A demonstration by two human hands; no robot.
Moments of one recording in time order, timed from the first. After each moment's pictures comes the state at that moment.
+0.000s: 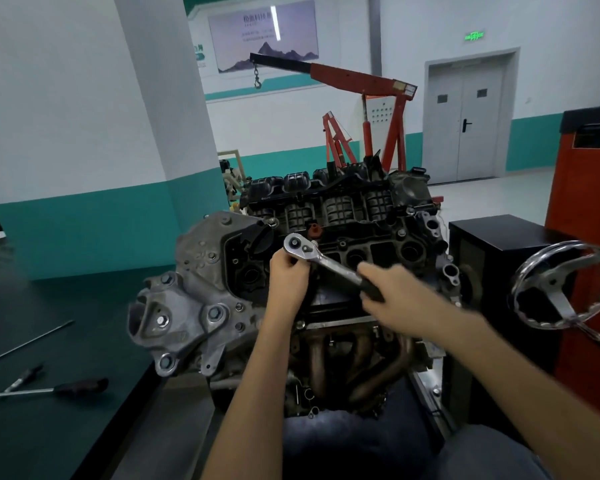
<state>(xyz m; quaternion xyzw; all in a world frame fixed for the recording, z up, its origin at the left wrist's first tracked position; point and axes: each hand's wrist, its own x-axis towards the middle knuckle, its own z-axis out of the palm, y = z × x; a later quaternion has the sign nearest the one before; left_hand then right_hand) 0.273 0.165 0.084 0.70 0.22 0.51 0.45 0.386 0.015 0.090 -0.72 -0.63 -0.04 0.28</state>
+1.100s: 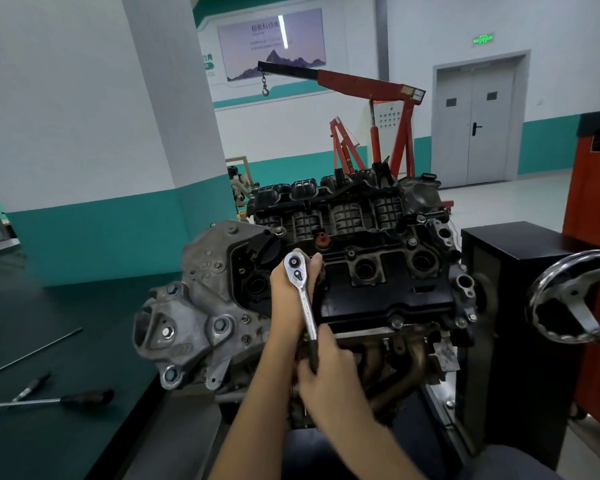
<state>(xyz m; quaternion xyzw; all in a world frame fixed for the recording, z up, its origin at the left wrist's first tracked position) 0.271 0.158 0.084 0.69 0.19 0.58 0.40 0.271 0.051 0.023 -0.72 -0.48 0.08 0.48</state>
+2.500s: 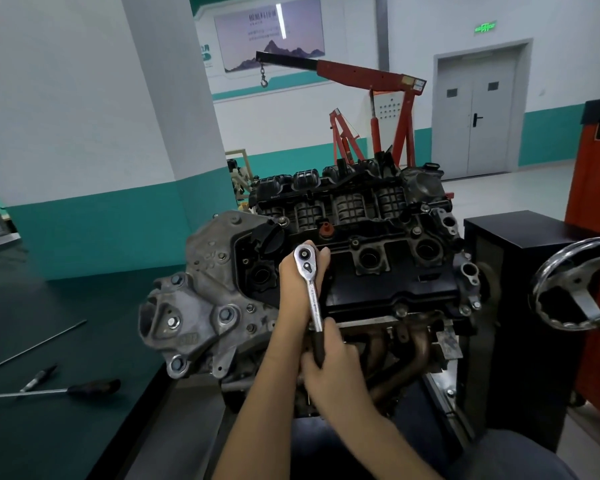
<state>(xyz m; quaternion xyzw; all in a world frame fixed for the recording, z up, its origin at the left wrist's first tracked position) 0.275 0.170 0.076 0.73 0.20 0.54 0.37 0.271 0.056 0.008 -0.69 -0.47 0.09 0.54</state>
